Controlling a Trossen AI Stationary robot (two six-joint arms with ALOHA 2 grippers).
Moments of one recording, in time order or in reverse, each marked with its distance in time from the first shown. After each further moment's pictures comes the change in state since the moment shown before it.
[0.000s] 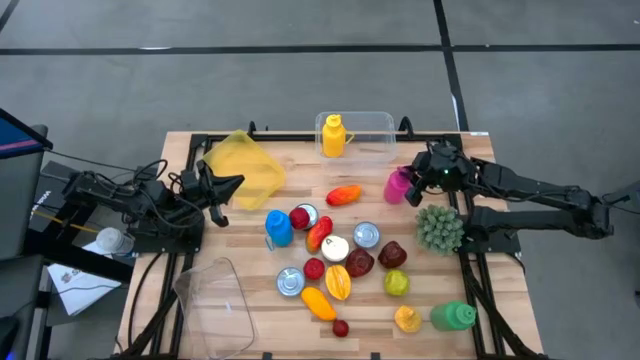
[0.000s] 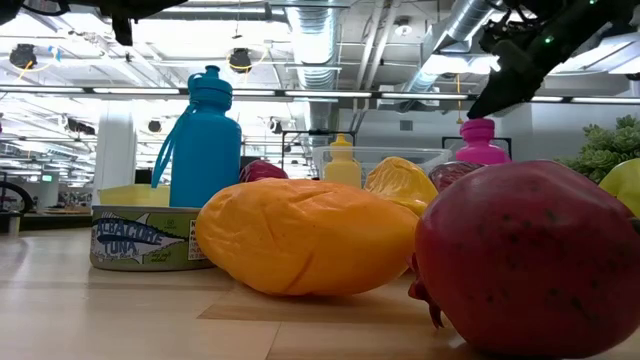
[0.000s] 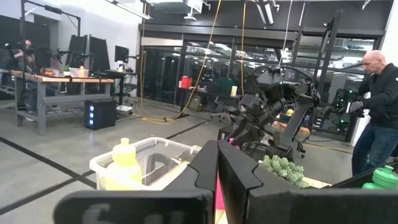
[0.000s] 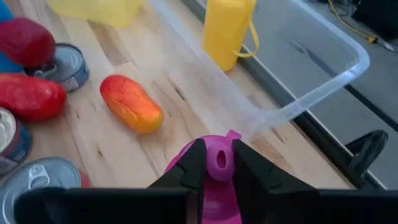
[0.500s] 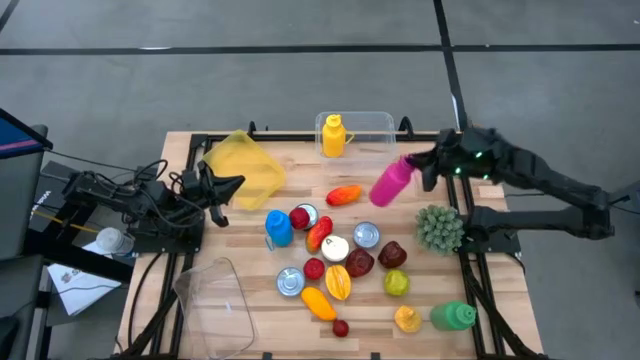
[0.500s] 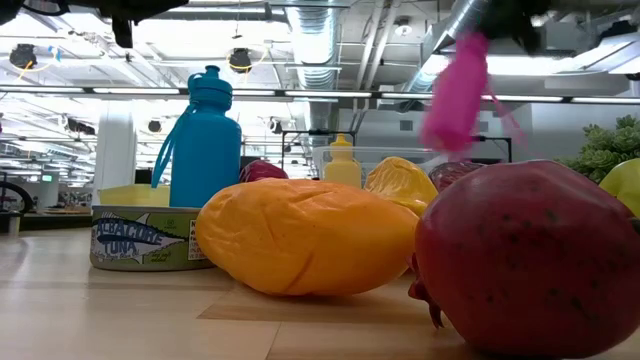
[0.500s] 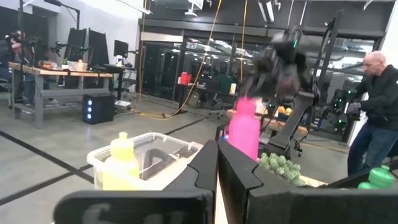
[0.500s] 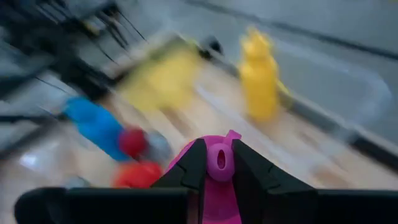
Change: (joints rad) left arm 0.000 0.001 0.000 -0.021 0.000 -0.036; right arm 0.022 0.022 0.359 -0.131 -0.148 0.320
